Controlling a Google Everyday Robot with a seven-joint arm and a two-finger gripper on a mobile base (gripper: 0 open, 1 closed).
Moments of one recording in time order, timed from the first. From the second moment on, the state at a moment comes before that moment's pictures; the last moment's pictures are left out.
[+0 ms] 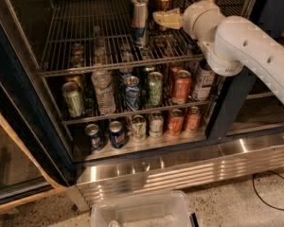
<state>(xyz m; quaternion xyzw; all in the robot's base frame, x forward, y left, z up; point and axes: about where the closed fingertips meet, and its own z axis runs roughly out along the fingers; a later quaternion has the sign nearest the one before) 0.786 -0.134 1.004 -0.19 0.65 0.01 0.73</state>
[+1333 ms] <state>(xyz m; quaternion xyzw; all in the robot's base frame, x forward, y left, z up) 0.805 -0.123 1.005 -0.19 0.66 0.06 0.73</state>
